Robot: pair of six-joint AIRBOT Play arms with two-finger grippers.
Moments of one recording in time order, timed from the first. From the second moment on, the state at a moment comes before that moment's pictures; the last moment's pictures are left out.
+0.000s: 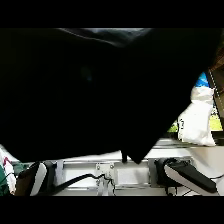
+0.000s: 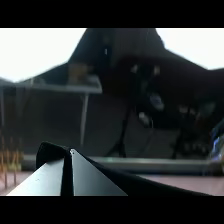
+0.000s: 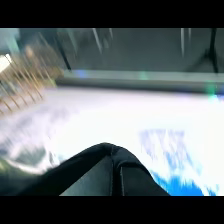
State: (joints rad) left arm 0.44 -0.73 1.50 0.88 -0.84 -1.19; right arm 0.10 -1.14 2.01 -1.26 1.25 1.61
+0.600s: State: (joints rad) left arm 0.27 -1.48 1.50 0.98 -0.70 -1.14; right arm 0.10 -1.79 2.02 -1.26 1.00 1.53
